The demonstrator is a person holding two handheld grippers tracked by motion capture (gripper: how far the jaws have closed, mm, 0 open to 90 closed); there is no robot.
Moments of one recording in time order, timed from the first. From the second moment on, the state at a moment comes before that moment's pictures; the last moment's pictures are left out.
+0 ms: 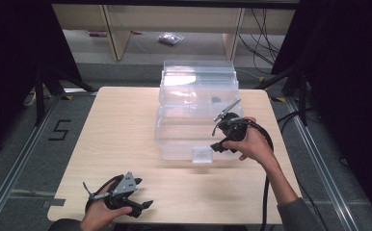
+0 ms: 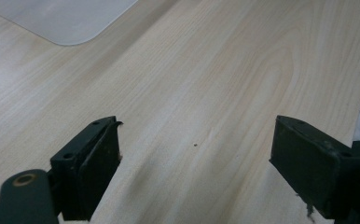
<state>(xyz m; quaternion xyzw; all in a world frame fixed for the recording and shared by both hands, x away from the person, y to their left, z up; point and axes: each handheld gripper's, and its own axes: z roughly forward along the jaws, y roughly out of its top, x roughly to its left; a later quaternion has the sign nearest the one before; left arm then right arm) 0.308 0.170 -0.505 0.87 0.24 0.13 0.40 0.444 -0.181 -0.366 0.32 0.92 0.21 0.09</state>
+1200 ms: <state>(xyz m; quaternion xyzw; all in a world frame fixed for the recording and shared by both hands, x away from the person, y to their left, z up) 0.308 0.170 -0.505 0.87 0.24 0.13 0.40 0.411 -0.185 -0.379 0.31 0.91 0.26 0.09</state>
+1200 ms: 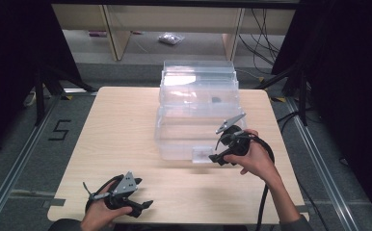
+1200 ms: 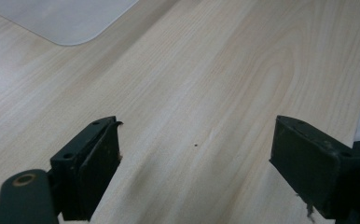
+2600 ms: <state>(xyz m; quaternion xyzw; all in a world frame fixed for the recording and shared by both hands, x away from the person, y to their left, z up) 0.308 0.170 -0.504 0.87 0.24 0.13 0.40 0.376 -0.206 -0.408 0.31 0.90 0.28 0.10</state>
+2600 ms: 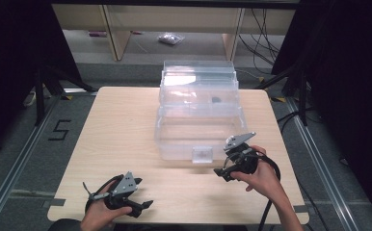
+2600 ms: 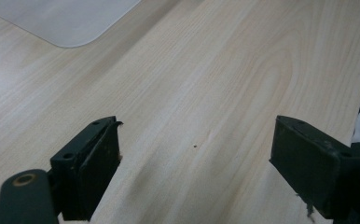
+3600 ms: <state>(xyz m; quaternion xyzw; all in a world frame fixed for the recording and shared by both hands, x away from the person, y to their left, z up) 0.308 0.170 -0.503 0.87 0.24 0.13 0.41 0.364 -0.219 -0.433 0.34 0.89 0.29 0.11</state>
